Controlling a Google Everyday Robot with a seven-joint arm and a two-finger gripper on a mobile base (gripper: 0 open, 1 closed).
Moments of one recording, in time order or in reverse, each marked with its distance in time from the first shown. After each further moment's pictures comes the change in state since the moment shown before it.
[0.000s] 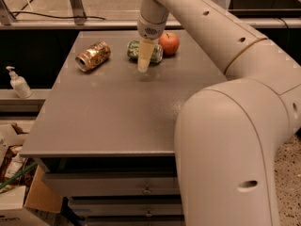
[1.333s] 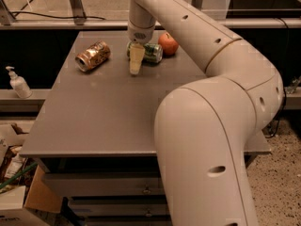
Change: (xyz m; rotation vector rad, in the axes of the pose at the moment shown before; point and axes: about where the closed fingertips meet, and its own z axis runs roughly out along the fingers) arm -0.020 0.004 0.031 -0.054 0.044 0.012
